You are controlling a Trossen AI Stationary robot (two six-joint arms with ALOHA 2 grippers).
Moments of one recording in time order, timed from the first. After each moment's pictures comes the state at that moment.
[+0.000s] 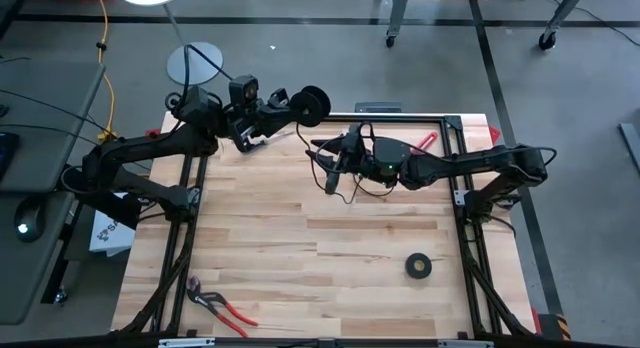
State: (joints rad) left arm 0.25 1.27 1.22 0.61 0.35 -0.72; right arm -0.01 1.55 1.17 0.41 0.33 0.08
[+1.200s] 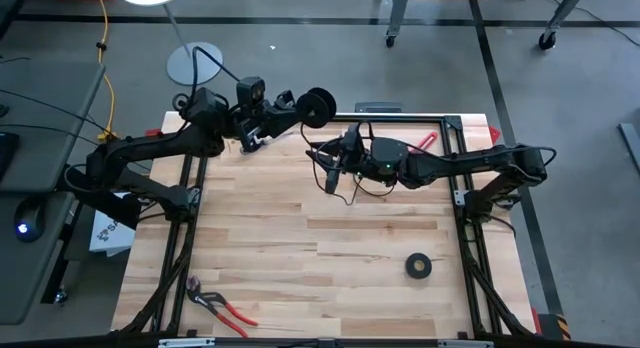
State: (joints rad) left arm 0.25 1.31 1.22 0.66 0.36 -0.75; right arm -0.02 1.55 1.17 0.37 0.31 0.16
